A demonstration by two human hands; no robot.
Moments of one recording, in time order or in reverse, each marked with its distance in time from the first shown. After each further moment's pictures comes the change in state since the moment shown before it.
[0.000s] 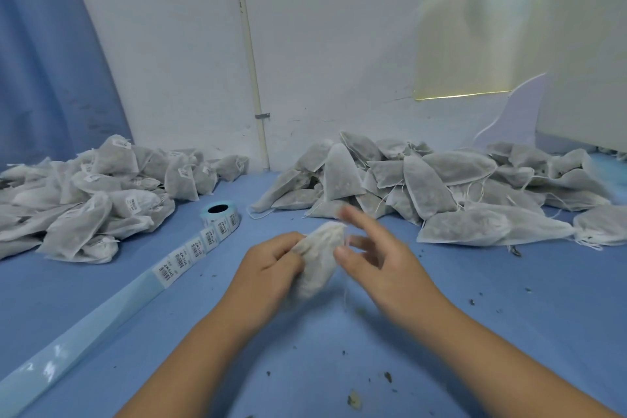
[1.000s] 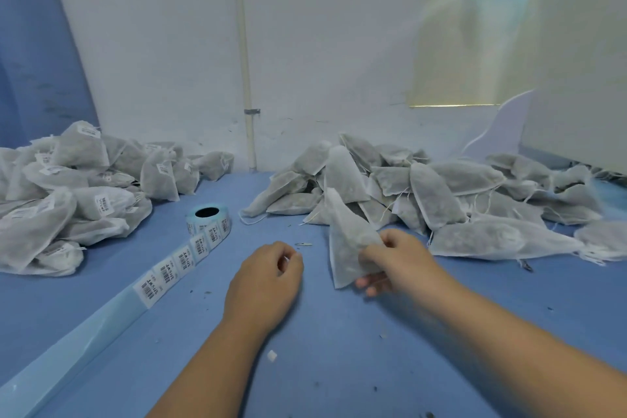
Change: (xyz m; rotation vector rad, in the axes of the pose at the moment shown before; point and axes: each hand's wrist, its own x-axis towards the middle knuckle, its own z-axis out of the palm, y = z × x) left_hand 0.047 -0.079 -0.006 0.342 0.167 -0.125; right_hand 0.061 0.031 0.002 0.024 0.198 0.492
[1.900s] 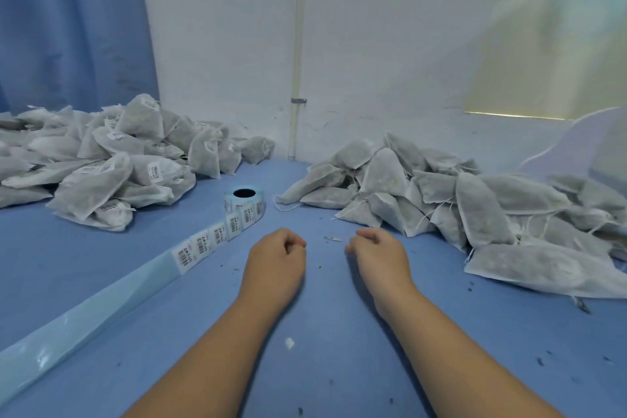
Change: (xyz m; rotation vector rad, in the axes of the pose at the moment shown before) left_hand 0.007 -0.009 -0.006 -0.104 0.134 -0.198; right_hand 0.049 0.022 0.065 -0.096 0.189 -0.060
